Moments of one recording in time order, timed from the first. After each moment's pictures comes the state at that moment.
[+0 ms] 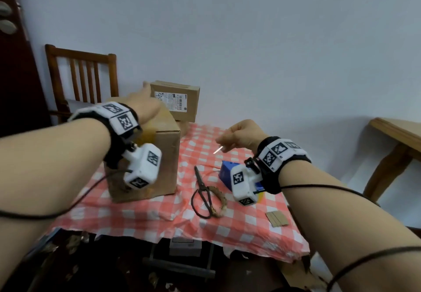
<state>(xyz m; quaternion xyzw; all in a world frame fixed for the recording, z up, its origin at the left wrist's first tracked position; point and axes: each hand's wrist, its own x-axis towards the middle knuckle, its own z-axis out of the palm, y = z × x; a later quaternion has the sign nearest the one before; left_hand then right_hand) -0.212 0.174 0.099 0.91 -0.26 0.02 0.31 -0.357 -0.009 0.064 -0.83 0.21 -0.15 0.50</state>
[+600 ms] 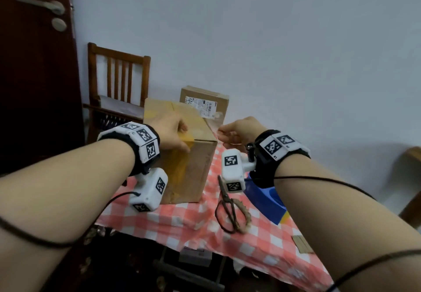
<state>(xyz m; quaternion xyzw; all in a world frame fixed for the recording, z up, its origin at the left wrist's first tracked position) -0.186 0.213 0.061 0.90 -0.36 0.00 0.24 -0.284 0.050 0.088 -0.73 0.26 -0.12 0.62</state>
